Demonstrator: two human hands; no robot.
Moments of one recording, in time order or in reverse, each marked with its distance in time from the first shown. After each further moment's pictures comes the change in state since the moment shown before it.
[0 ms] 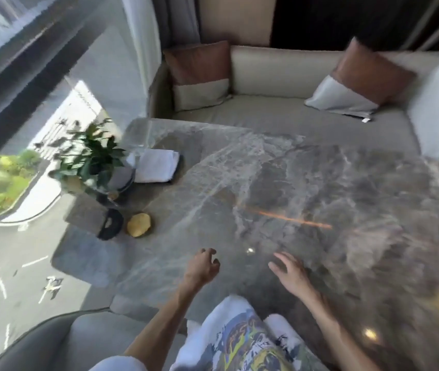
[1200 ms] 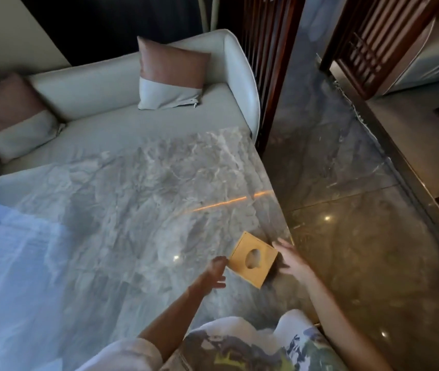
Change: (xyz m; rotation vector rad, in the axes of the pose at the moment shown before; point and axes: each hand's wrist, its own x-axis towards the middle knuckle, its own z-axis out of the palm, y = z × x) left_hand -0.075 0.488 0.334 -0.503 -0.534 -0.076; right_hand -0.103 0.477 -0.305 1.091 0.121 0.658
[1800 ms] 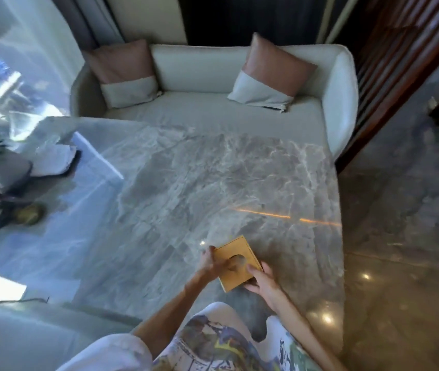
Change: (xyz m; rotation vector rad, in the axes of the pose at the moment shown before) left_hand -0.027 -0.054 -0.097 0.006 0.476 0.096; right_hand -0.021 0.030 0.176 -0.078 -0.301 -0.009
